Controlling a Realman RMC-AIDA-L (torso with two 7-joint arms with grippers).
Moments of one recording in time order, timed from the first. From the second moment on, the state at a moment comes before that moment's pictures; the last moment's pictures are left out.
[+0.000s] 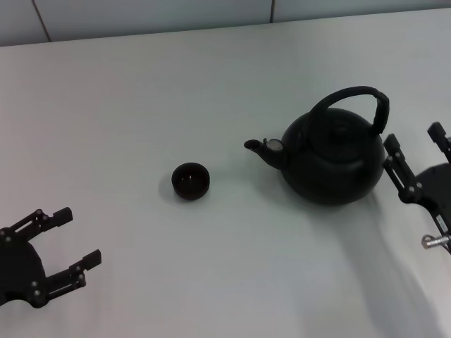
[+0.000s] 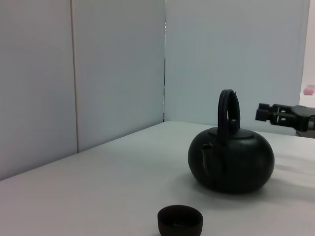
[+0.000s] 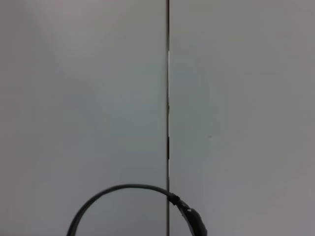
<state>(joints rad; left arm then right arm) -0.28 -2.06 0.32 0.45 2.16 1.73 -0.73 0.20 2.09 -0.23 0.31 -1.37 -1.59 -0.06</state>
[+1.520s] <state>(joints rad) -0.28 -2.06 0.32 0.44 2.14 1.74 -0.73 0.31 2.08 -0.19 0.27 -1.37 -1.46 0.02</state>
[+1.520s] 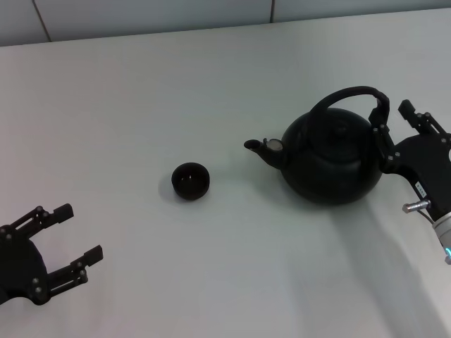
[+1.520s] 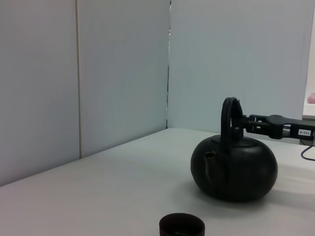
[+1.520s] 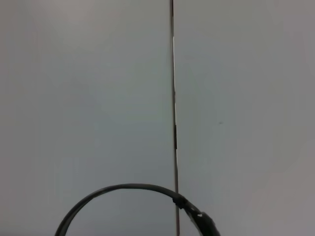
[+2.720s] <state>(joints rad) -0.28 -2.07 0.32 0.43 2.13 1.74 -0.74 0.32 2.08 -0.18 0.23 -1.37 -1.55 0.08</state>
